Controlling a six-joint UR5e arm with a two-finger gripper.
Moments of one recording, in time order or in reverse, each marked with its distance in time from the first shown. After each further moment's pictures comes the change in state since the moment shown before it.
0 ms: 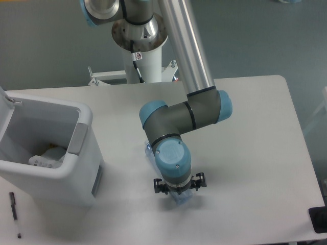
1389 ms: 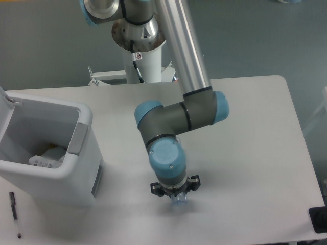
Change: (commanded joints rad) arm 0.061 0.078 0.124 -0.009 -0.231 -0.032
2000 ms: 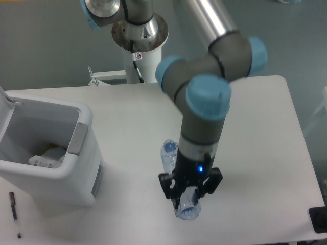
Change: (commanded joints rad) arm 0.048 0.192 0.121 0.008 -0.364 -0.069
